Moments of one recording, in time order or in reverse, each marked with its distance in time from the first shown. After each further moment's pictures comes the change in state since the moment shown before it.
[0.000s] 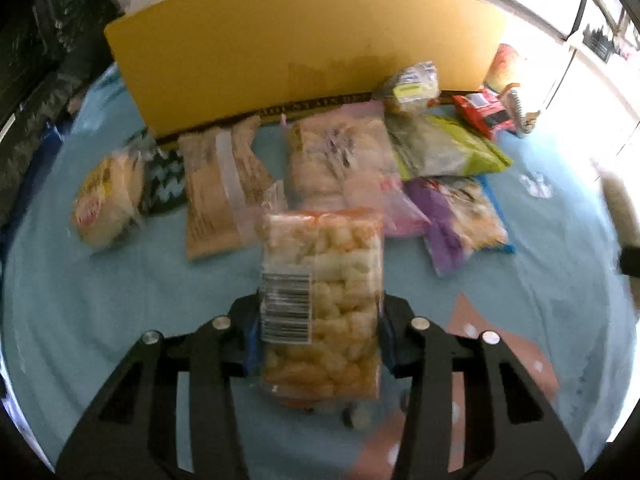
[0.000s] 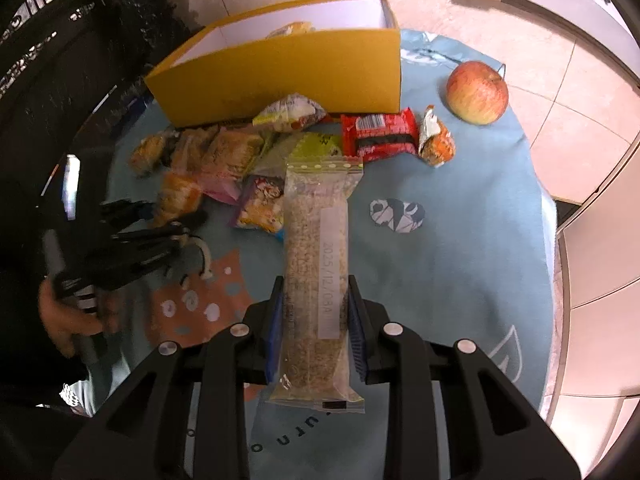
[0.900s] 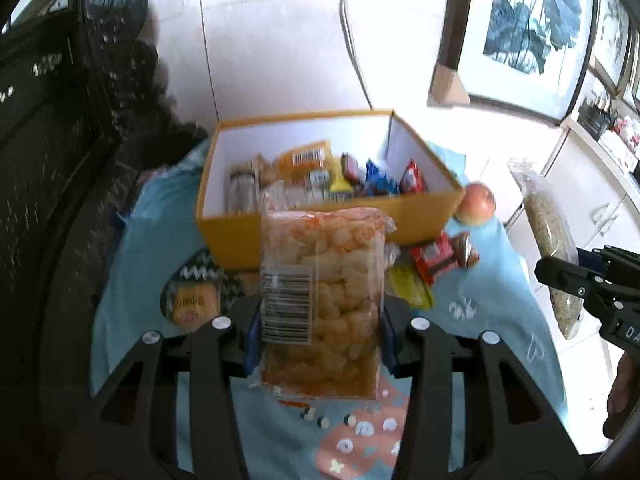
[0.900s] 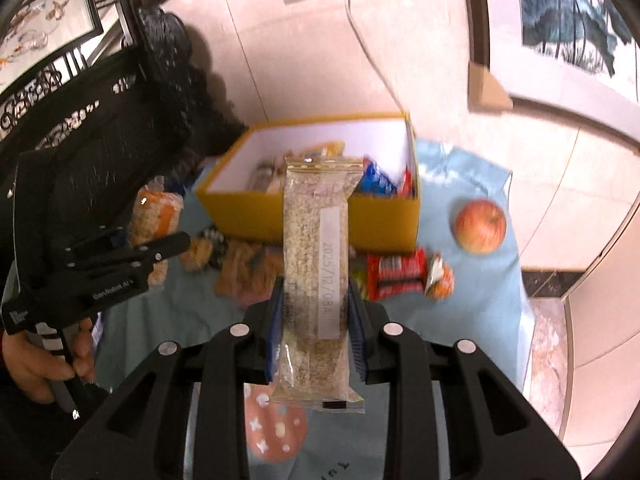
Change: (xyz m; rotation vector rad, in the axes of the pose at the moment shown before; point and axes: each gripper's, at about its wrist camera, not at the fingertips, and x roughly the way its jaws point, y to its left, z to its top) left arm -0.155 -0.011 0.087 -0.065 -0.220 0.055; right arm -0.099 0.024 0.088 -0.055 -0.292 0.062
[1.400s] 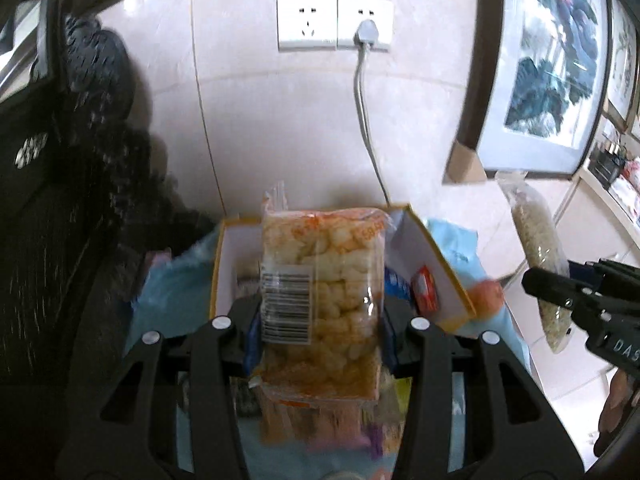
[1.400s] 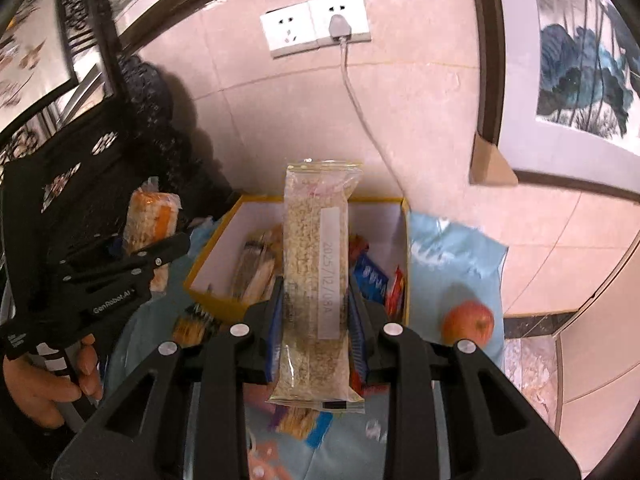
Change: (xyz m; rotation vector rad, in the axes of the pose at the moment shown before) left arm 0.014 0.004 0.126 -0.005 -0.131 0.030; right arm 0.023 -0.017 0.122 0.000 -0.070 -0.038
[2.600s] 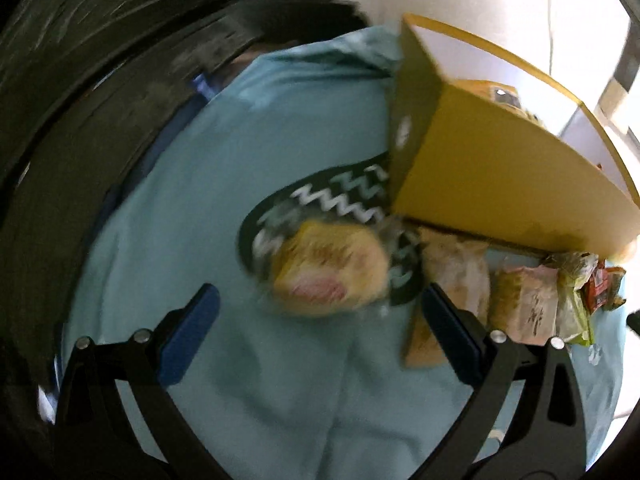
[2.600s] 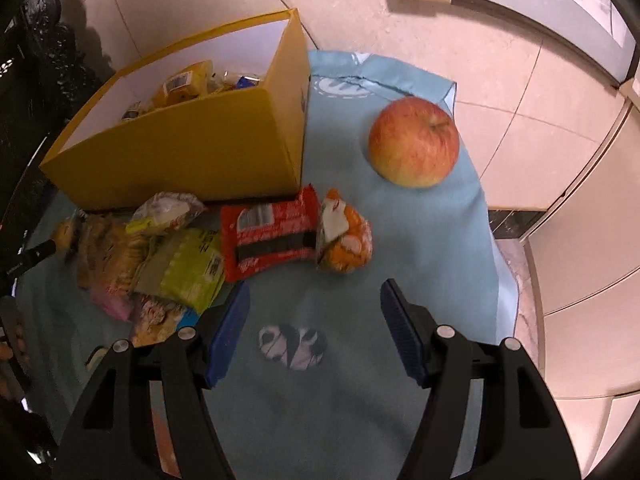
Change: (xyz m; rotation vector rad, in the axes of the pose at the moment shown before) left arm 0.104 0.127 -0.199 -0.278 0.315 0.228; right arm 0.091 -0.072 -0.163 0.113 0.285 -0.211
